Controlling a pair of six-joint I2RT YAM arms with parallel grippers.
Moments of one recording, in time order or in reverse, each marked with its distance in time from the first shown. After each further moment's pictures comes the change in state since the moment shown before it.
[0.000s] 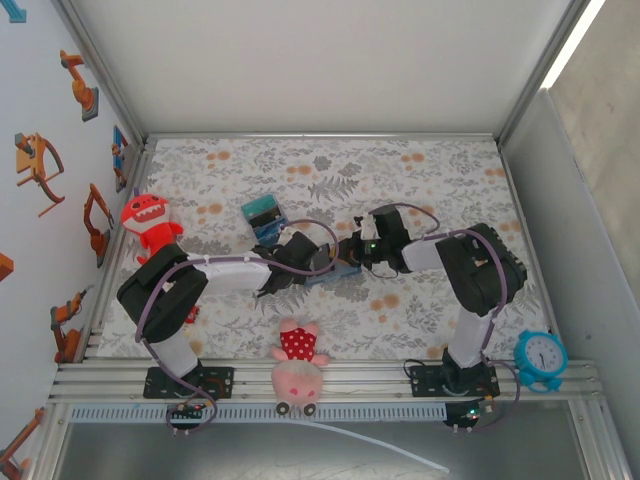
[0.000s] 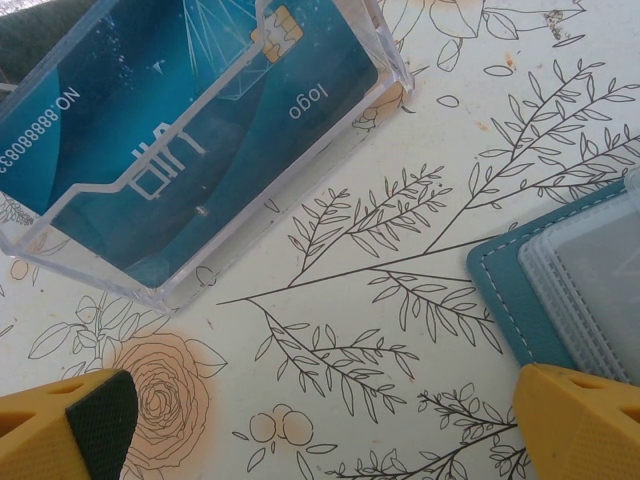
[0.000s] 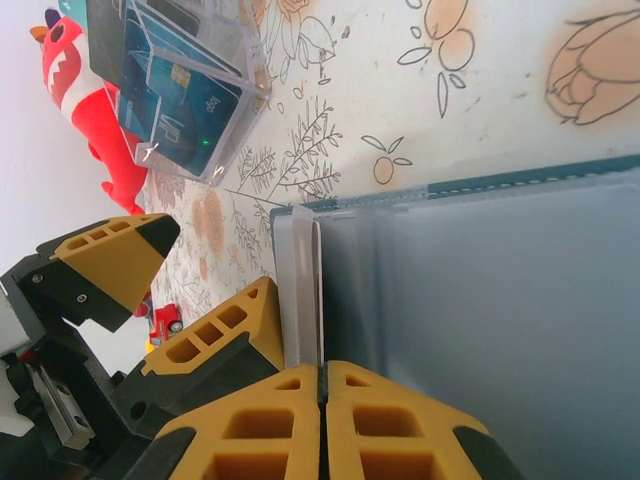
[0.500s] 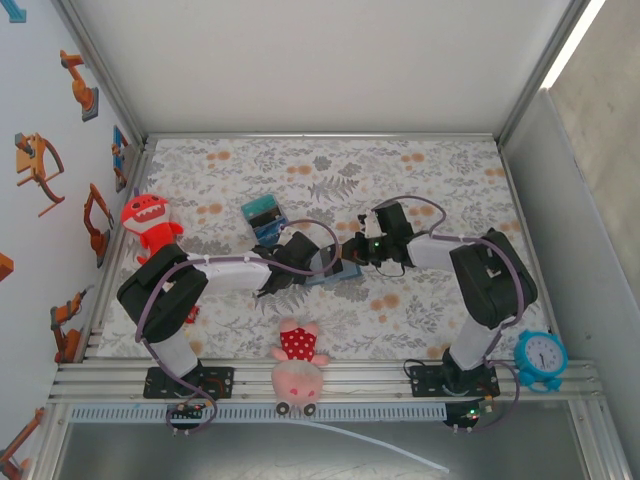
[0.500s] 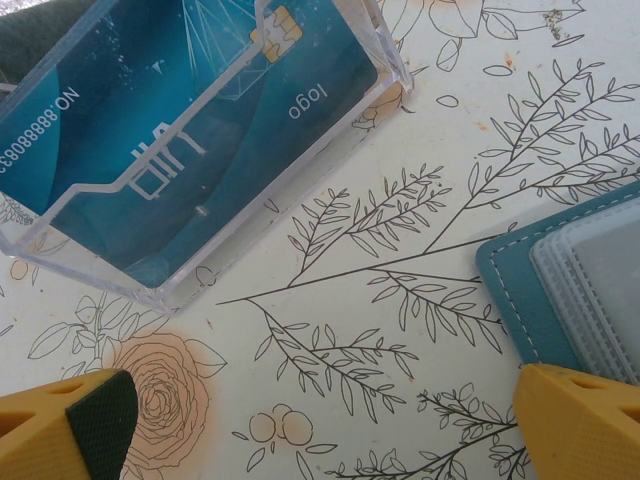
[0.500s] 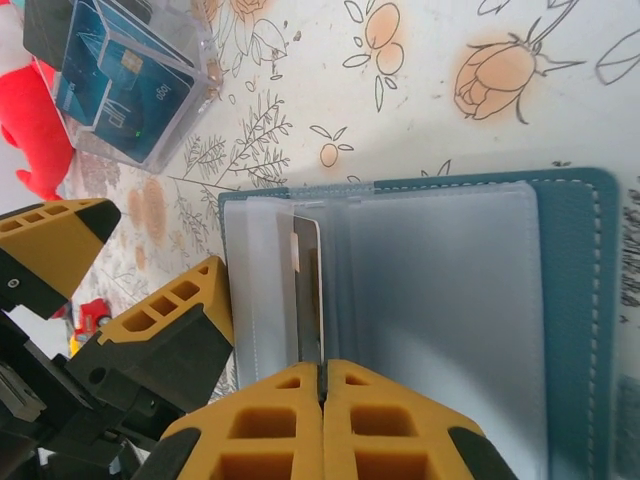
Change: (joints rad) left arm 0.000 0.000 0.000 0.000 0.000 0.000; right arm -0.004 -0.112 0.057 -0.323 0.130 -0.198
